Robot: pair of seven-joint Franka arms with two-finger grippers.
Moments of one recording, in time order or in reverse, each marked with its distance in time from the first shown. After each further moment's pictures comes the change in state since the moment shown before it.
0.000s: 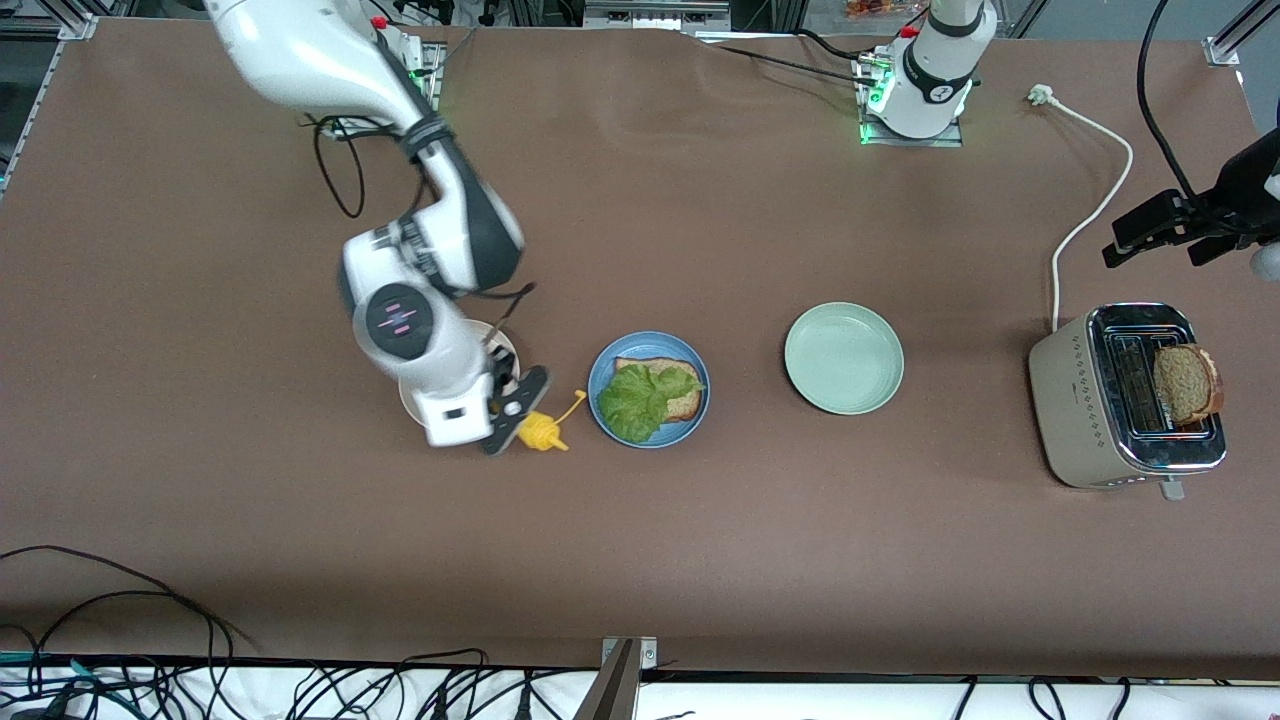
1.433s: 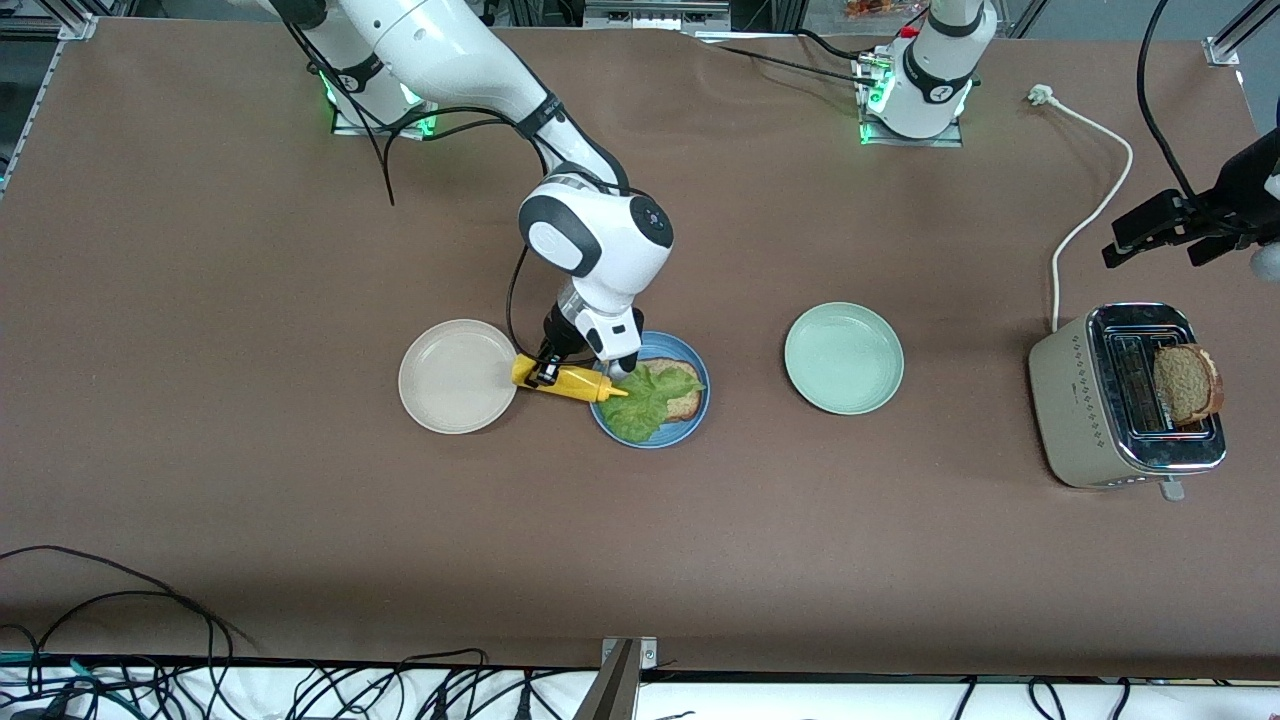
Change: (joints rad) left arm 0.001 0.000 -0.001 0.001 -0.001 0.000 0.000; right arm 0.208 0.084 0.081 -0.105 -0.711 -0.050 0.286
